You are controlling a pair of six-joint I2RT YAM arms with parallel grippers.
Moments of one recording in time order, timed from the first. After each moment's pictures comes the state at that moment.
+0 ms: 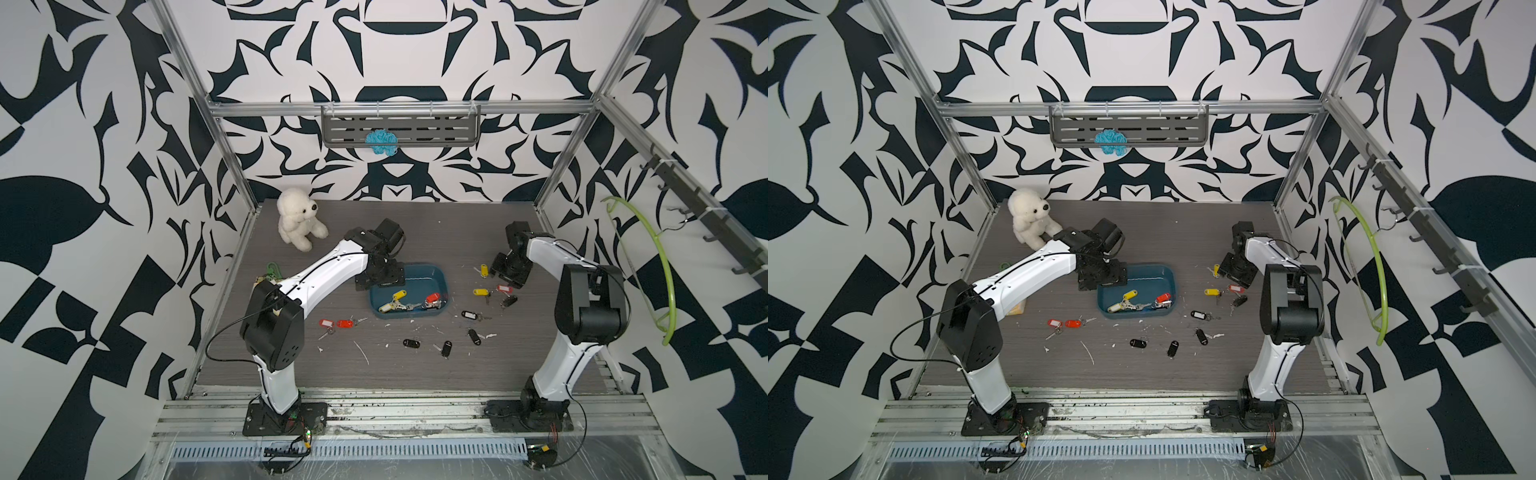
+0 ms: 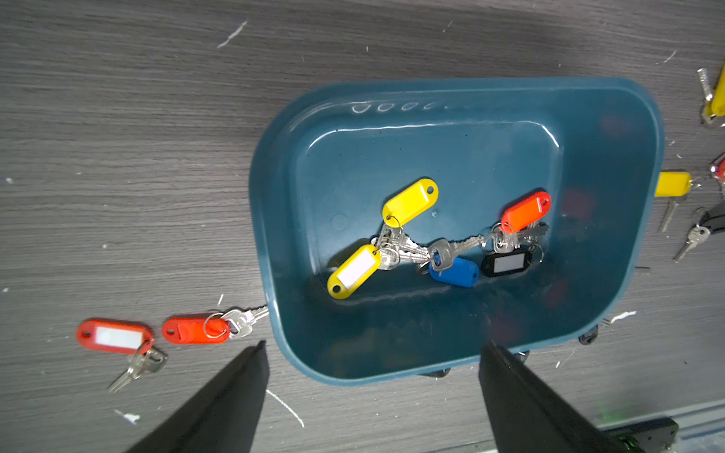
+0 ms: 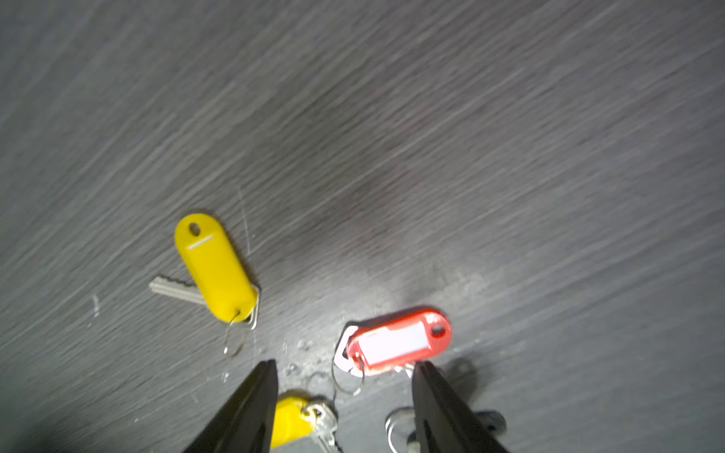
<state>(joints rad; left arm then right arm) -0.69 1.82 1.58 -1.06 0.04 -0.68 -0.04 1.83 1.29 -0.80 0.00 0.55</state>
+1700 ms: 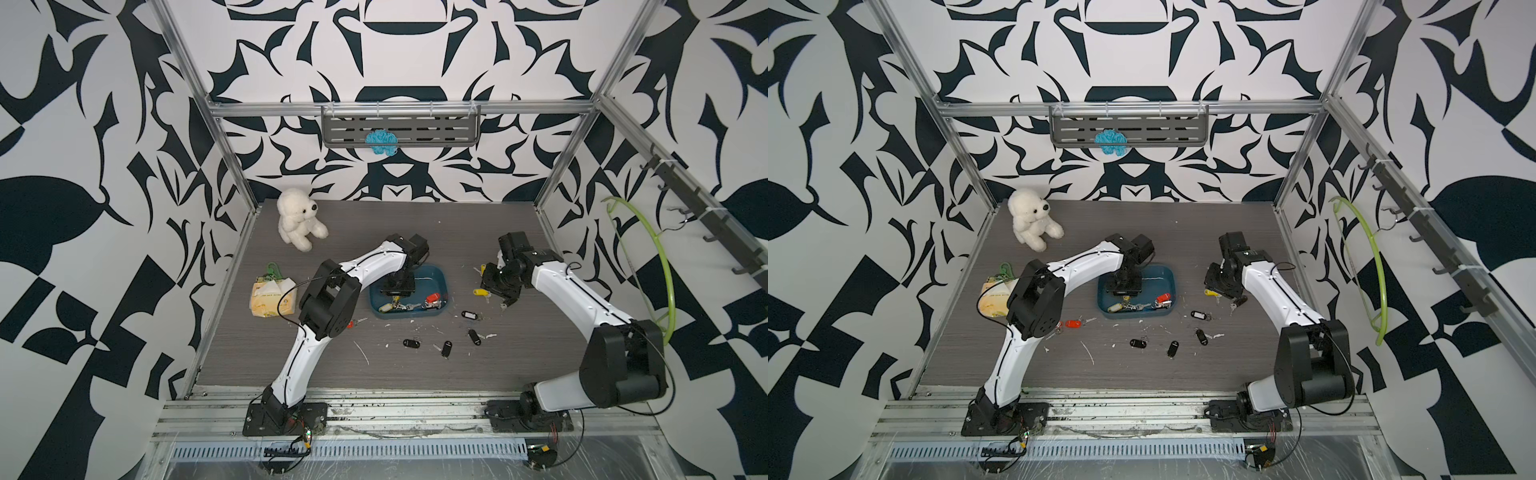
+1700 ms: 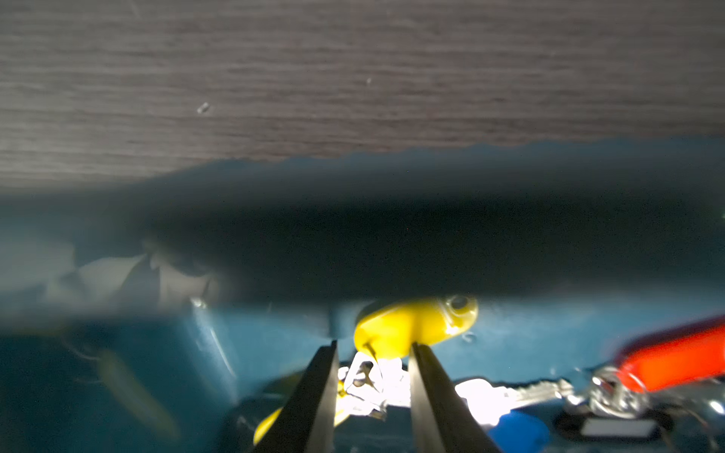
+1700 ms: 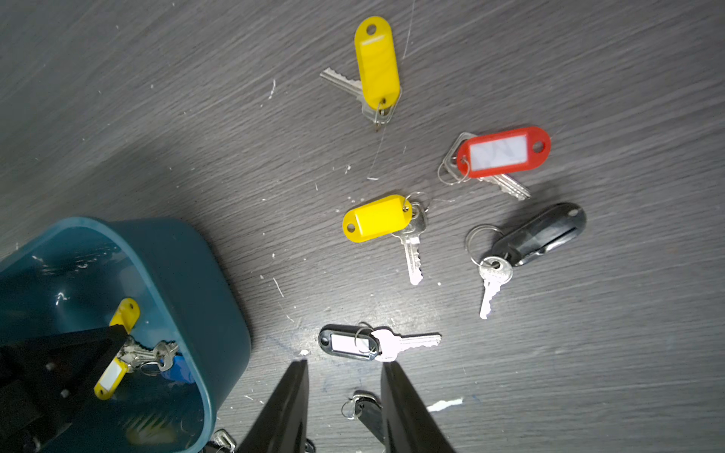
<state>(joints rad) -0.77 2.27 1.85 -1.15 -0.05 -0.73 0.13 1.45 1.06 -0.83 -0.12 0.55</state>
